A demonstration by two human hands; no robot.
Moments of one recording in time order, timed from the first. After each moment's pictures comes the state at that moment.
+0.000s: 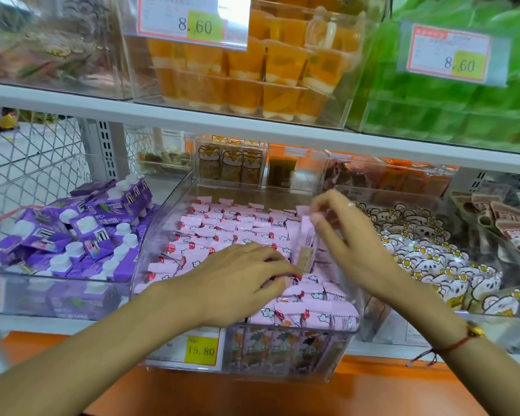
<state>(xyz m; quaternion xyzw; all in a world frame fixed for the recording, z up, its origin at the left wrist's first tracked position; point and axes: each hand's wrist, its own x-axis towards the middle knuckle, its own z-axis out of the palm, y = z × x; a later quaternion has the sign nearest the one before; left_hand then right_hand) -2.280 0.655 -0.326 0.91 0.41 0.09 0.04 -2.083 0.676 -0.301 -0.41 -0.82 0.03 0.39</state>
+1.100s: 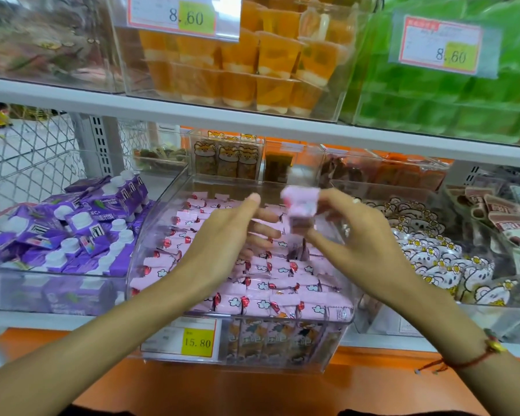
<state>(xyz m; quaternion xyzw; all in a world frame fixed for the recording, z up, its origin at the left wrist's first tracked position) -2.271 0.652 -0.307 0.61 0.47 0.47 0.43 -2.082 0.649 -0.291 -0.43 -0.82 -0.01 0.38</state>
